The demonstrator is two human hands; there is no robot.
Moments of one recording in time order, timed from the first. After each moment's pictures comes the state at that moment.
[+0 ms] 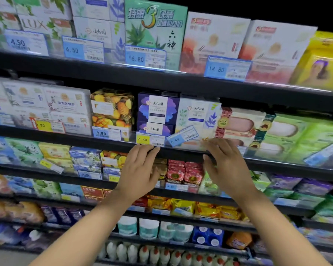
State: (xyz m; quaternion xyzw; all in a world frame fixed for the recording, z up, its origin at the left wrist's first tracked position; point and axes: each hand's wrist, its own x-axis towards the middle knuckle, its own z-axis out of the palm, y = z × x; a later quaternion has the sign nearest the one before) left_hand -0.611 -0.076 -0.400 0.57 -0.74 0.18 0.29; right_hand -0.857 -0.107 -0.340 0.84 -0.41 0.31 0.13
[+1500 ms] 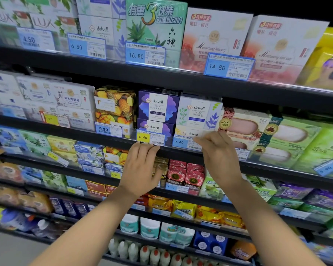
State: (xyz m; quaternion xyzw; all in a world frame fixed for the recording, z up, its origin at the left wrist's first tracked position) left_hand -0.627 -0.082 -0.406 0.61 -0.71 0.20 0.30; right_hand -0.842 -0.149 -0.344 0.84 -0.35 0.38 0.18
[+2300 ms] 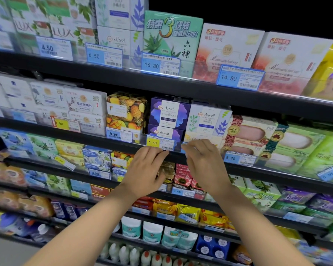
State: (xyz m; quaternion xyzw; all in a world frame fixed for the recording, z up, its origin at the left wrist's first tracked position) left_hand -0.604 -0.076 -0.392 0.58 -0.76 0.16 0.24; right_hand -0.799 -0.127 -0.348 0.87 -0.34 0.32 0.16
